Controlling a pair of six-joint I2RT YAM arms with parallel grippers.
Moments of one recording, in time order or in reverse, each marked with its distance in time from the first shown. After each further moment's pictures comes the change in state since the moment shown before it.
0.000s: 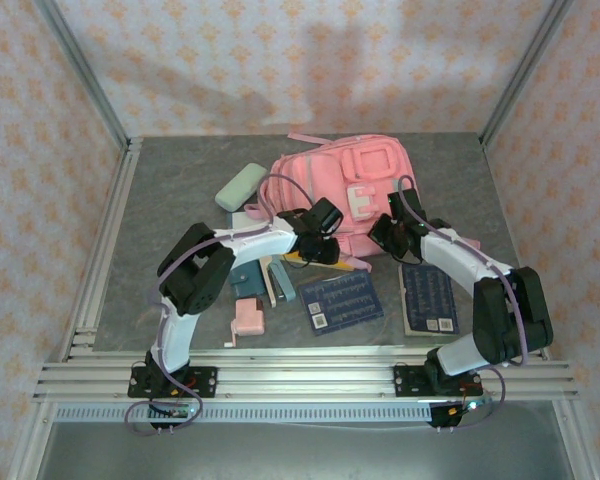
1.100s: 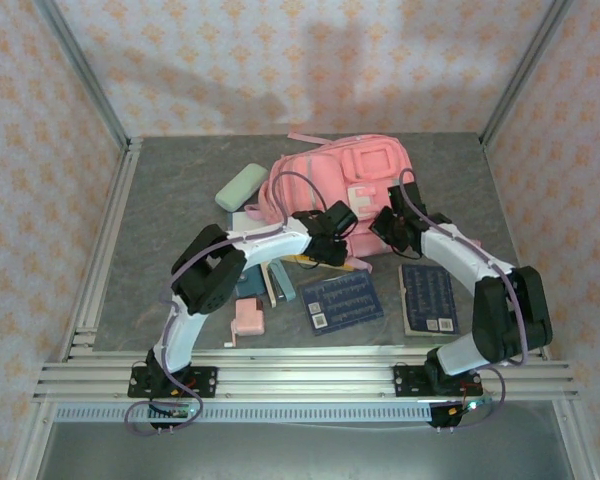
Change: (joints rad) left arm -0.054 0.074 0.121 -0.094 -0.104 0.016; right arm 0.000 0.005 0.053 -0.021 0.068 0.007
